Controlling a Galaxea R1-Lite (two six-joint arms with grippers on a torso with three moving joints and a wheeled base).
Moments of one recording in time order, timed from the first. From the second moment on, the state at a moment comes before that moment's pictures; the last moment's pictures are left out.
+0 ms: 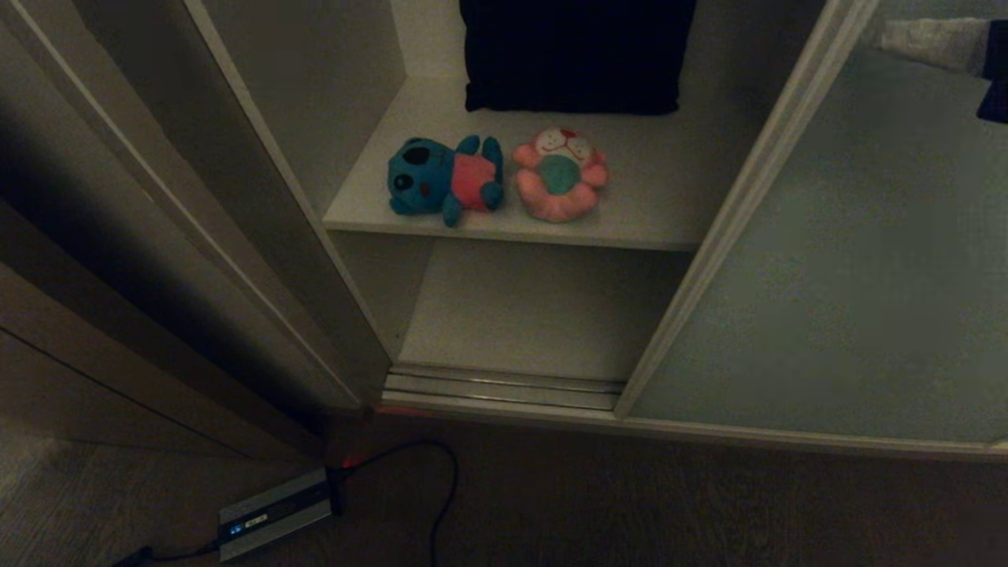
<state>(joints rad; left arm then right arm) -0.02 0.00 -0.03 0.07 -0.01 0.05 0.34 1.29 -1.38 -0.08 0.13 -0.07</state>
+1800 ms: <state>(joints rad) -0.02 0.00 -0.03 0.07 -0.01 0.05 0.71 1.33 -1.56 0.23 -0.21 -0.20</state>
